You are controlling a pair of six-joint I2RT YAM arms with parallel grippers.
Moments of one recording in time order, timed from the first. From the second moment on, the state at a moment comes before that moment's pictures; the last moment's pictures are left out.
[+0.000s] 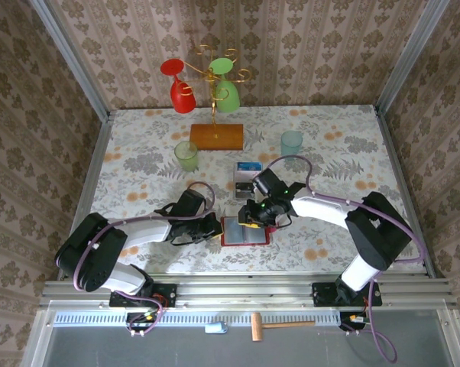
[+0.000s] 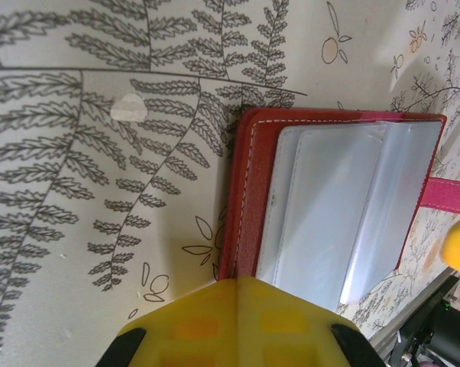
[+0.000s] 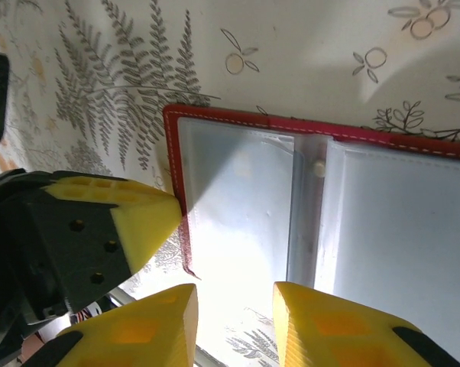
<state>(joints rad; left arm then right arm) -0.69 1.43 0.49 -0.05 0.46 -0.94 0.68 1.64 0.92 -0.37 -0.46 0.82</state>
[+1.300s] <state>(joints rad) -0.69 1.43 0.49 -0.04 0.45 -0.94 0.73 1.78 0.96 -0.30 -0.51 0.87</state>
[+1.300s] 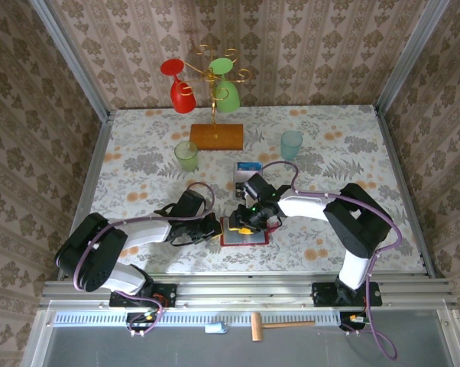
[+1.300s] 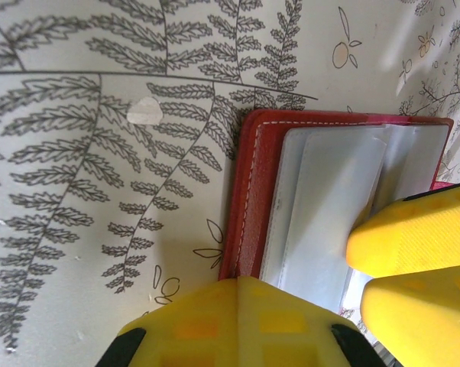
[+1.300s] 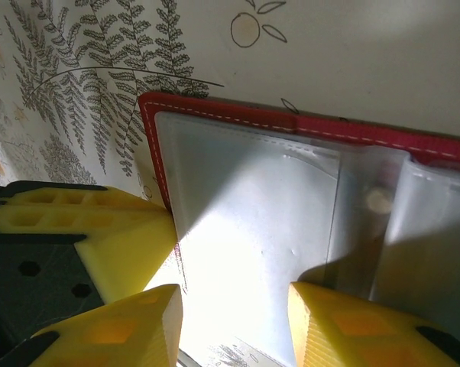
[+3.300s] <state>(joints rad) -0.68 1.43 0.50 -0.09 0.45 -0.92 0.74 1.76 0.96 -0.33 -0.48 0.86</state>
